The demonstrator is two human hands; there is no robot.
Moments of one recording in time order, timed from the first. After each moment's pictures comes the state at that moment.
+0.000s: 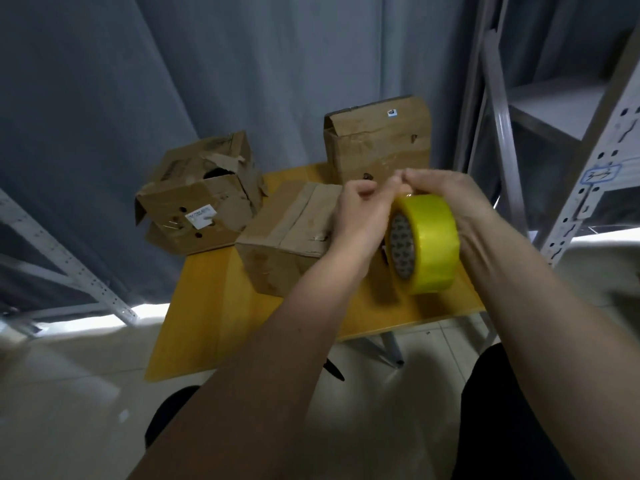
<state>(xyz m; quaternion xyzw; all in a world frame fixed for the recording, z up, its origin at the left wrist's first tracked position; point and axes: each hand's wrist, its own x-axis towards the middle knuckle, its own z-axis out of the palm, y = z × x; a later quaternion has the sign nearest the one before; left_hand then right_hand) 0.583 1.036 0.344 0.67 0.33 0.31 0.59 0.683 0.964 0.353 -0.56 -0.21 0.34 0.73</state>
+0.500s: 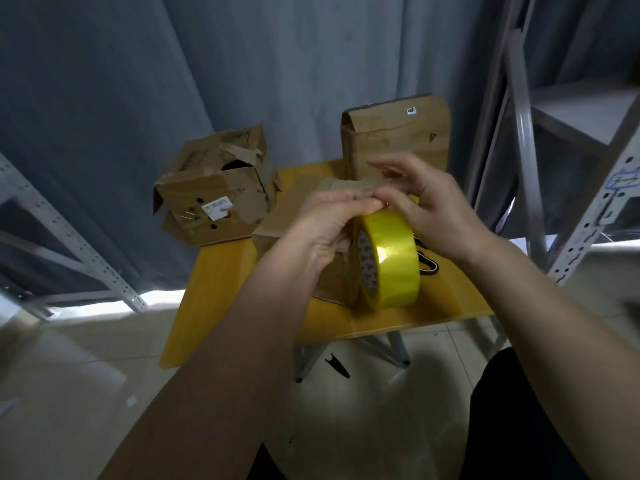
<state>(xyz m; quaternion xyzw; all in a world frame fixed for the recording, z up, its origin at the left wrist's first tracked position) 0.527 1.074 0.359 0.60 0.28 0.23 0.71 0.646 0.970 0.353 -0.64 -0.60 0.00 0.48</state>
